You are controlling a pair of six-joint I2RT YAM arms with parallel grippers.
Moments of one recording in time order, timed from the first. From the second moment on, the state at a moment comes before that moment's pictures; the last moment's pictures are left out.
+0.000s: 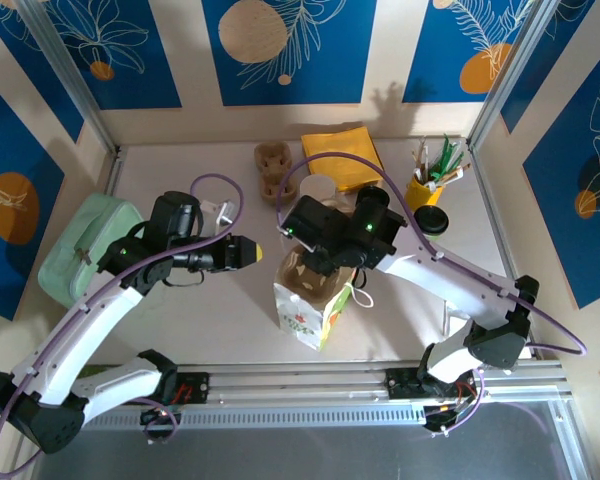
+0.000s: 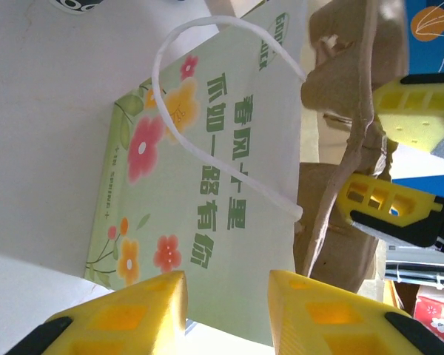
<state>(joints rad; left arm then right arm) -0.53 1.02 1.12 -0.82 0.57 -0.62 1.08 1.50 1.71 -1.37 0.39 0.02</state>
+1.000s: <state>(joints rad) -0.51 1.02 1.09 -0.80 0.59 -0.63 1.13 1.50 1.64 -1.36 0.35 0.13</state>
